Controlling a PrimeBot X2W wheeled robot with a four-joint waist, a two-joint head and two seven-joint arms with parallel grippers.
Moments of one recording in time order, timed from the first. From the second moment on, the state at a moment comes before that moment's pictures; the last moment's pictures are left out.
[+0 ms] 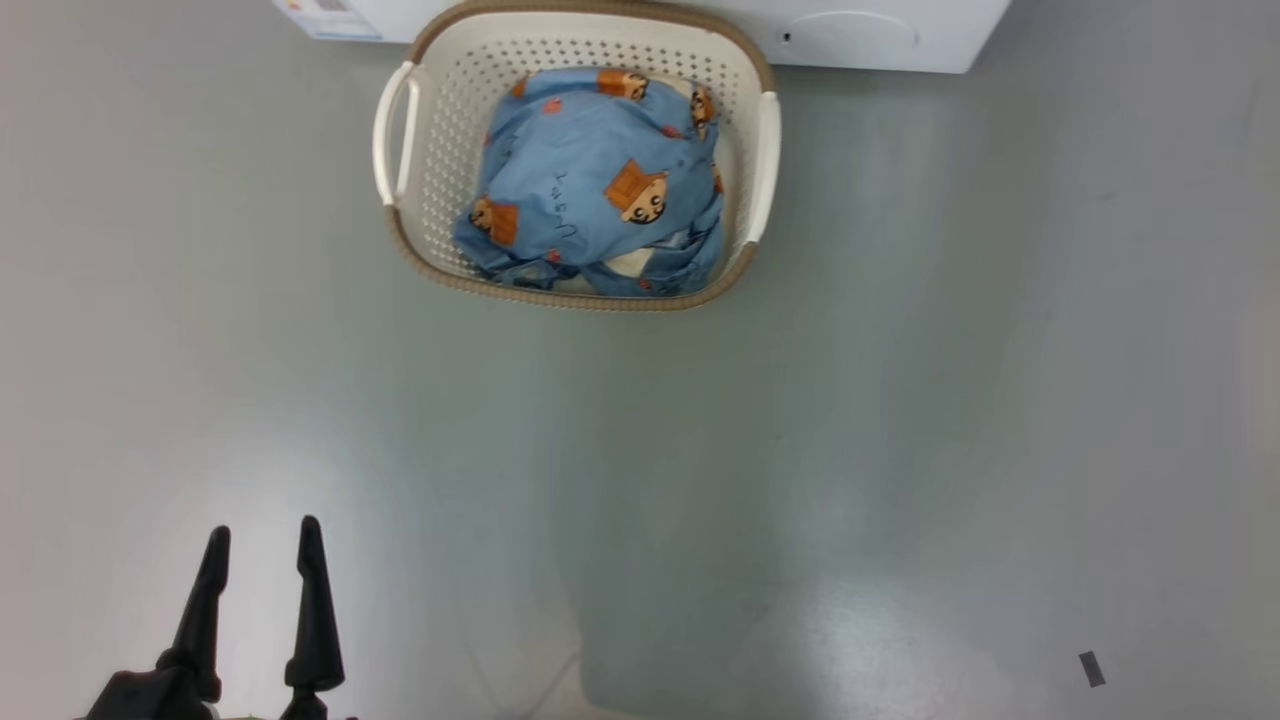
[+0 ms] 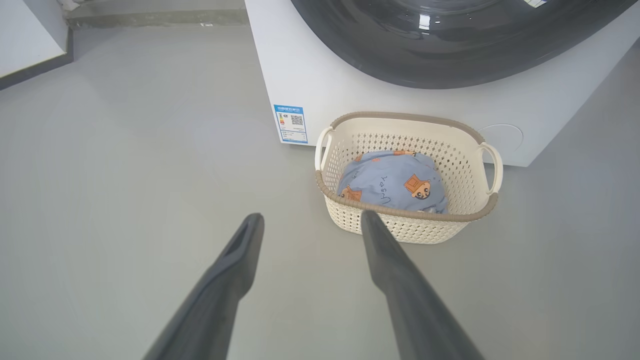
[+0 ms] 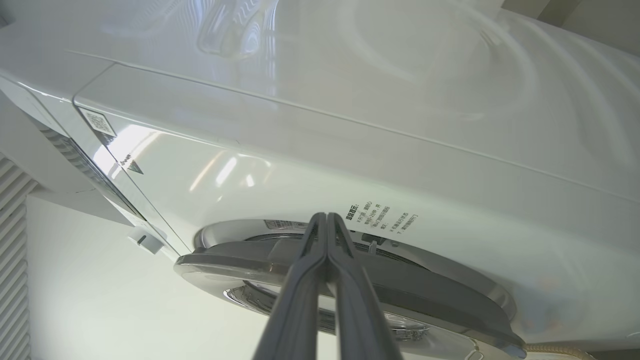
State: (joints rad) left arm 0.08 0.04 0.00 -0.06 -0.21 0.04 -0.26; right arm -1.15 -0.33 -0.24 0.53 1.49 0.13 0.50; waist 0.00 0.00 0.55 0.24
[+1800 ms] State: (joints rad) left arm 0.10 0.04 -0.13 -0.05 -0.36 0.13 -0.26; right arm -1.41 -0.42 0.06 0.57 1.44 0.13 0.55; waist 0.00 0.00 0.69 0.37
